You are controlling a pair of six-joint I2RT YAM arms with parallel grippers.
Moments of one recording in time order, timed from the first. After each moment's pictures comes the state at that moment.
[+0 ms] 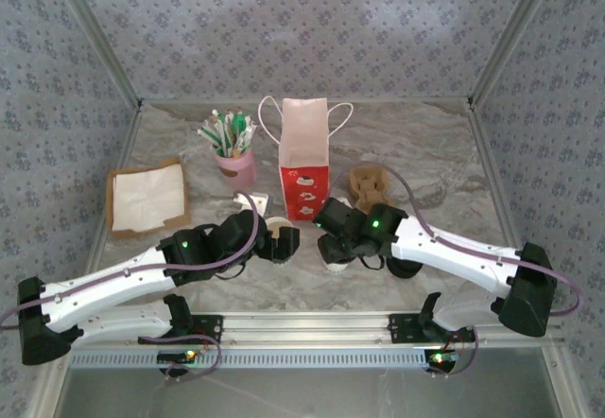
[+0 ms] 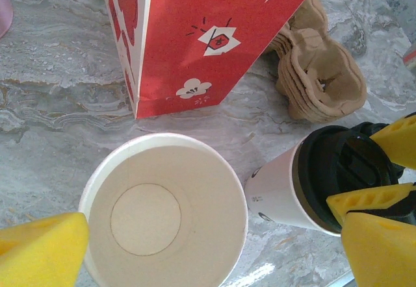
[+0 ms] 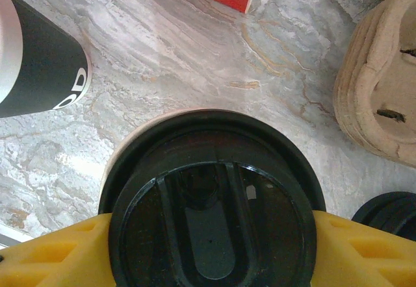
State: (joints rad) left arm -1.14 0.96 0.84 -0.61 -0.34 -0.78; right arm 1.05 1.29 1.06 -0.99 0.21 0.59
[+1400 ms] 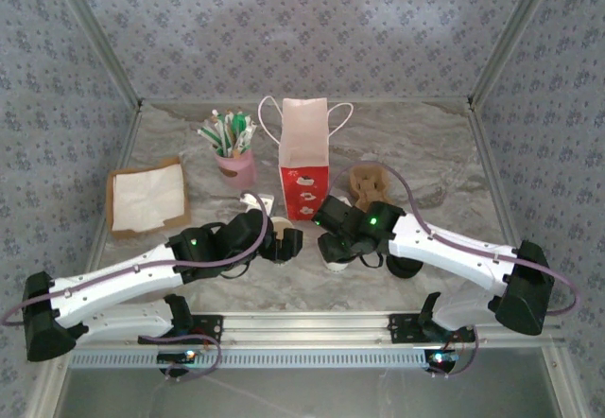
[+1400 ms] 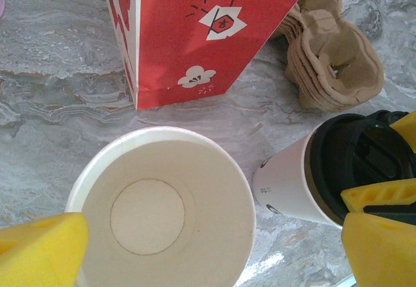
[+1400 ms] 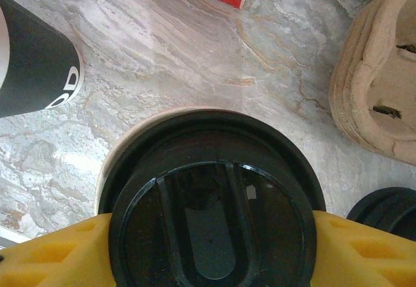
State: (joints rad) left arm -1.14 1.01 0.84 -0.60 -0.32 -0.77; right arm 1.04 1.31 1.08 -1.01 0.21 0.59
